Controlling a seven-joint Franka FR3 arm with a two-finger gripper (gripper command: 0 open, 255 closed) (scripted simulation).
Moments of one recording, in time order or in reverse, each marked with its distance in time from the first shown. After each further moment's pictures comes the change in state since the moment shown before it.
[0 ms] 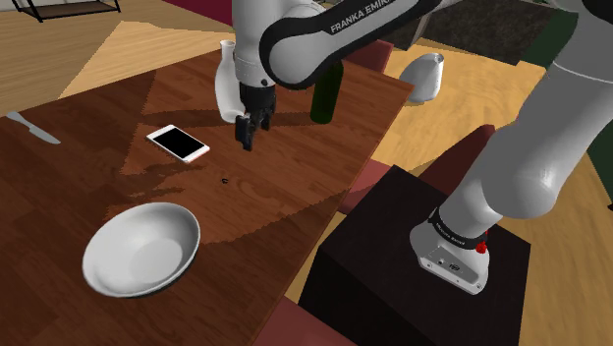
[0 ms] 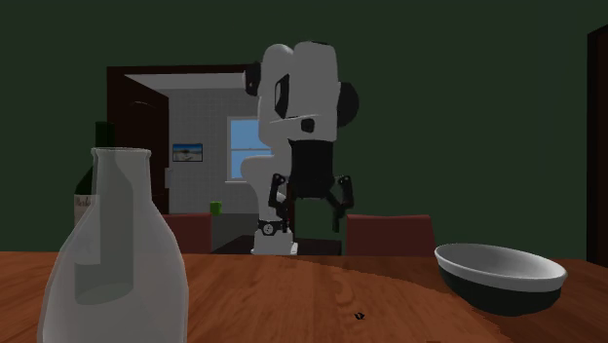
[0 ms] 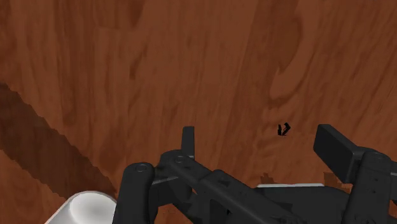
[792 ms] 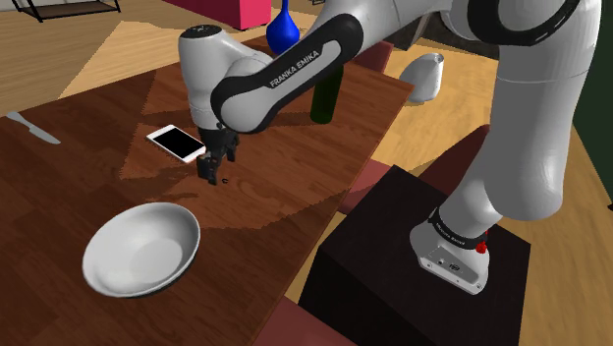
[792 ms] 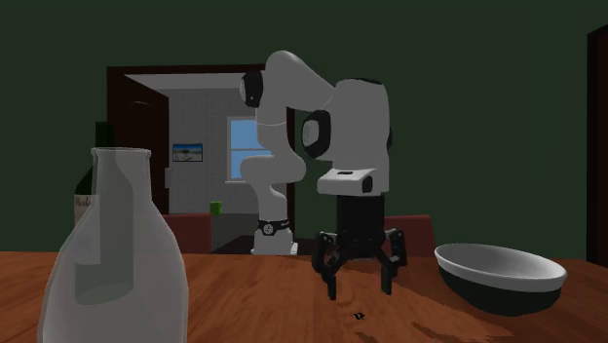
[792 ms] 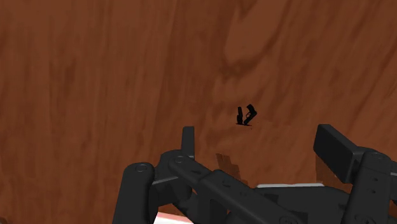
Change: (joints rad) arm 0.103 0.361 0.008 0.259 -0.112 0.050 0.086
